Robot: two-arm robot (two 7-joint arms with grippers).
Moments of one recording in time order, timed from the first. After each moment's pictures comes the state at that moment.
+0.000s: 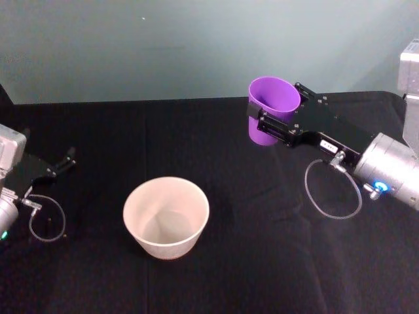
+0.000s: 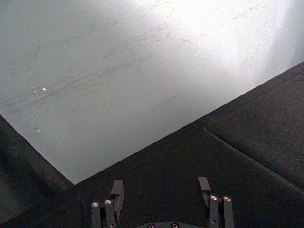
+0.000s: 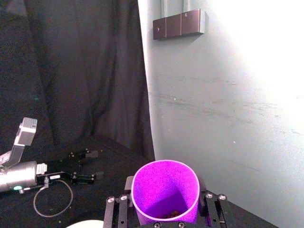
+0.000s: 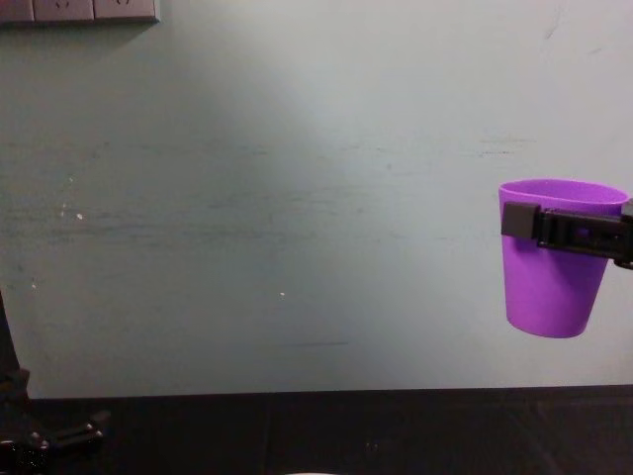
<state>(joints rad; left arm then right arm) -0.20 0.60 0.45 -1.41 -0.25 -0.12 0.03 0.11 0.61 -0.24 -1.79 0.60 0.04 0.48</state>
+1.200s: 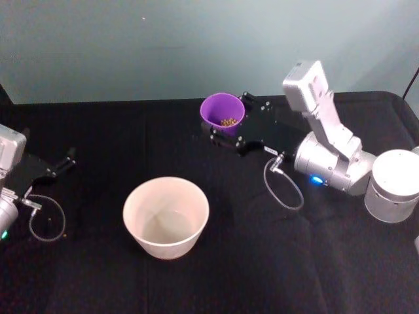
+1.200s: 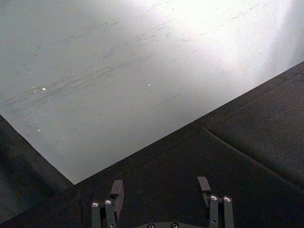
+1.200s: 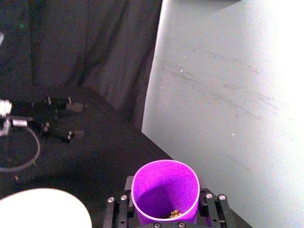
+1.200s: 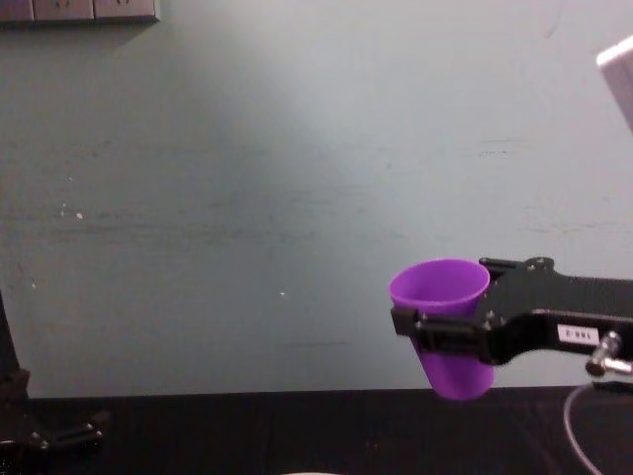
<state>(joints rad) -0.20 0.60 0.45 -1.41 -0.25 -0.12 0.03 0.35 0.51 -0.48 -1.57 0.27 0.01 0.41</state>
